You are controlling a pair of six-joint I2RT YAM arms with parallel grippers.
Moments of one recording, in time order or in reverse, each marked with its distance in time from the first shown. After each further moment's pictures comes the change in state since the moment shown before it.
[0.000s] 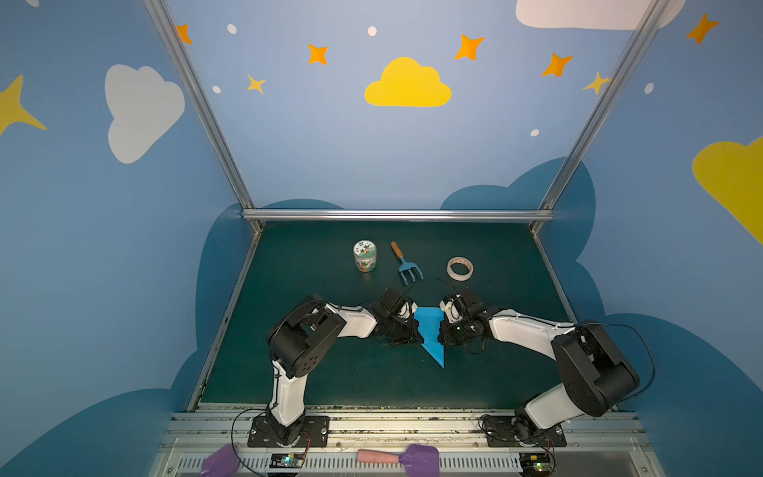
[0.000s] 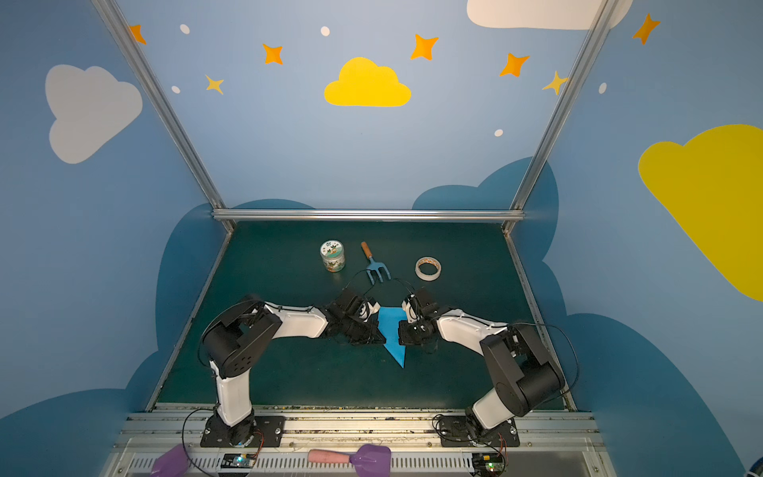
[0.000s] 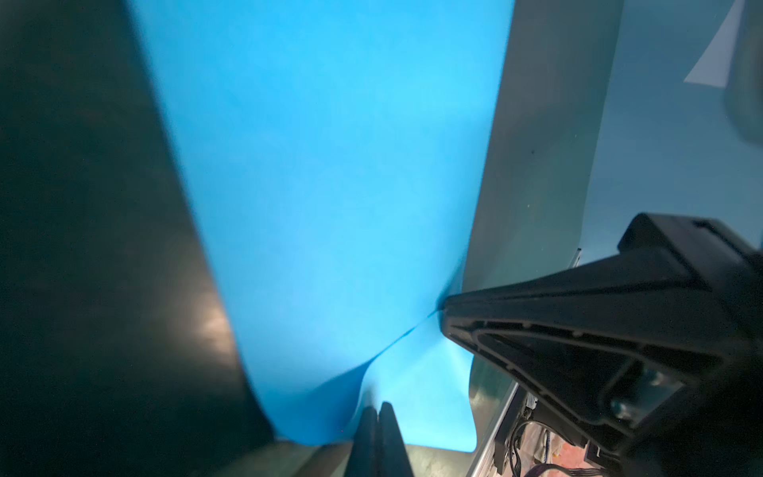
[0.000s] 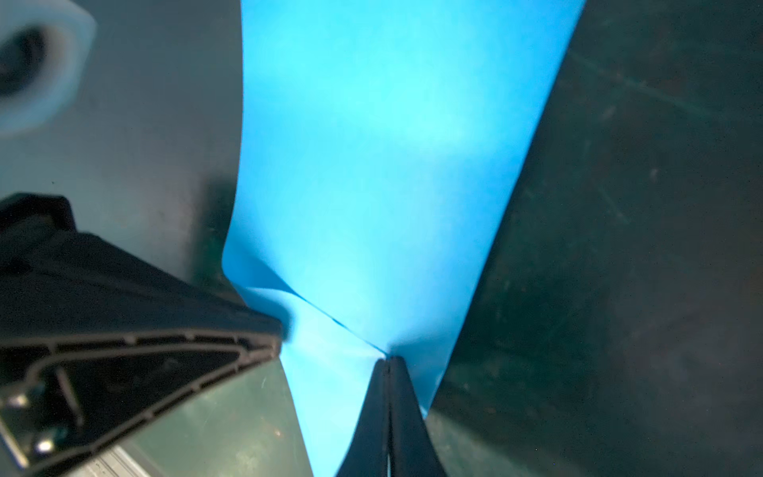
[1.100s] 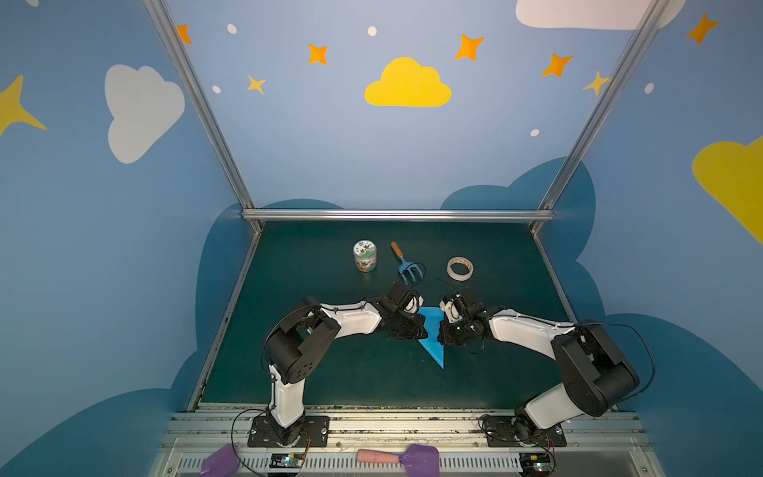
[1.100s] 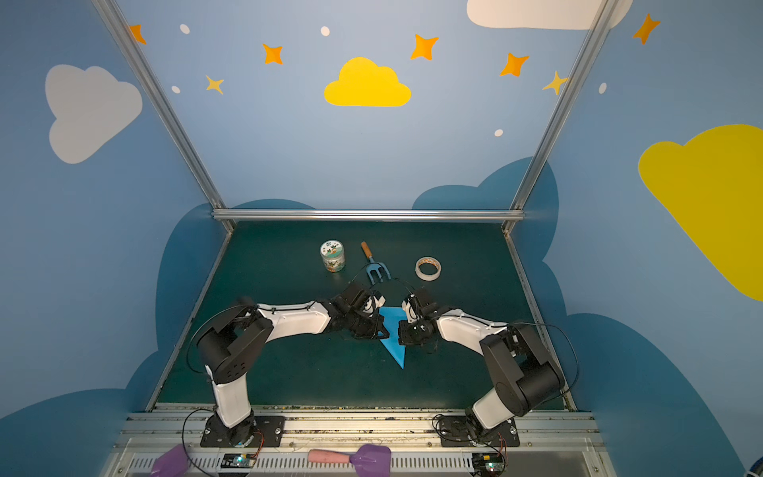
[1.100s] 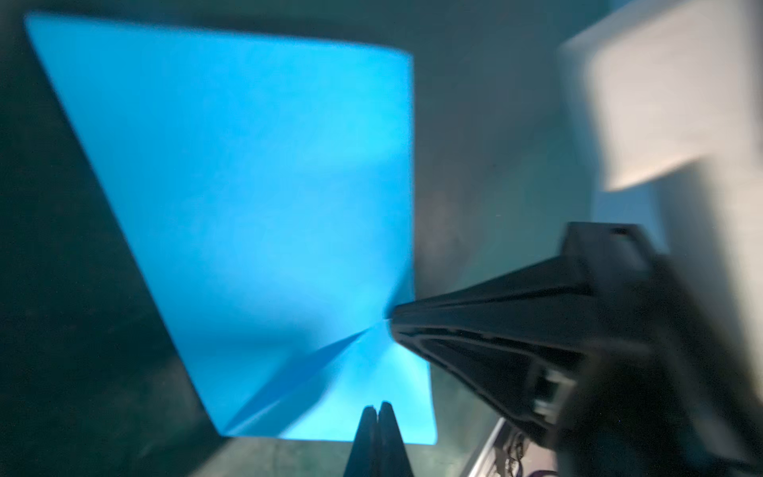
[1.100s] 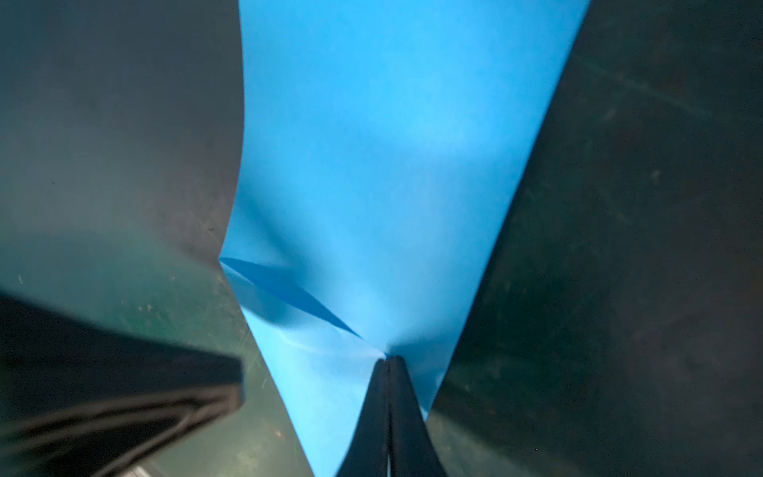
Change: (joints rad) left arm -0.056 -0.028 0.106 -0.156 -0.080 0.045; right arm 0.000 0.001 0.000 0.000 0.000 0.000
